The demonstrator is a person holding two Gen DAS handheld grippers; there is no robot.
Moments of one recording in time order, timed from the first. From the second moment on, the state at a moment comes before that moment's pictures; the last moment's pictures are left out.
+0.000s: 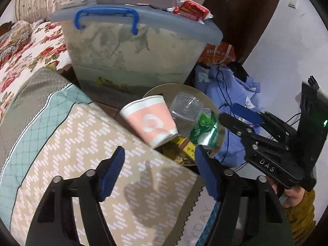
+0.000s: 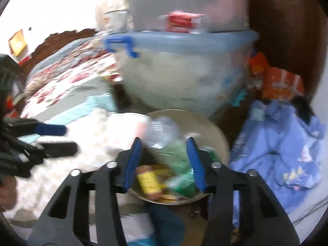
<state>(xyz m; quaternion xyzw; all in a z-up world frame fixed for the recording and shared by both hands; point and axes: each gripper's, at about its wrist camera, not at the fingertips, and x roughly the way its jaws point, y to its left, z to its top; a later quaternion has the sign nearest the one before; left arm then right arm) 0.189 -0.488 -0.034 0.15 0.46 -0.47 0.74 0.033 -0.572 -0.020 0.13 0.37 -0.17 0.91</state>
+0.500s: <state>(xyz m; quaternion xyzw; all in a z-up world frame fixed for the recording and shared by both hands) 0.174 -0.388 -0.022 0.10 0.45 -0.45 0.76 0.122 -0.547 -0.080 0.18 0.52 -0.11 0.83</state>
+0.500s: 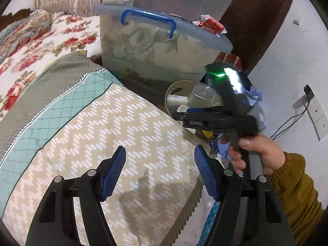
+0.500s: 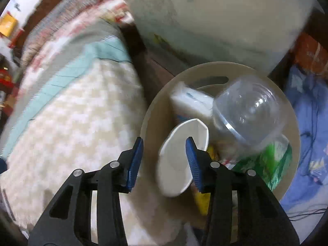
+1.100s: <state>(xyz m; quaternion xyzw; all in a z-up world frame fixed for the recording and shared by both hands) 0.073 -0.311 0.035 0.18 0.34 -0.41 0.83 -0.154 -0.425 0.041 0.30 0.24 -0.28 0.88</state>
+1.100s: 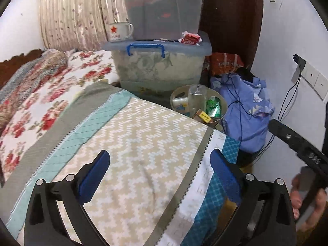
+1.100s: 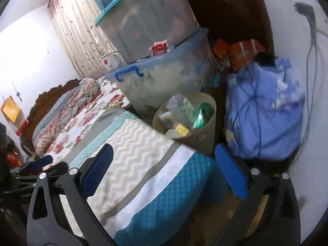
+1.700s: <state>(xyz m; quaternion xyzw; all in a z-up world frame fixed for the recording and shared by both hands) 0.040 -0.221 0.075 0.17 0.27 -0.35 0.88 -0.174 -0.330 0.096 0.26 0.16 -0.26 0.92</state>
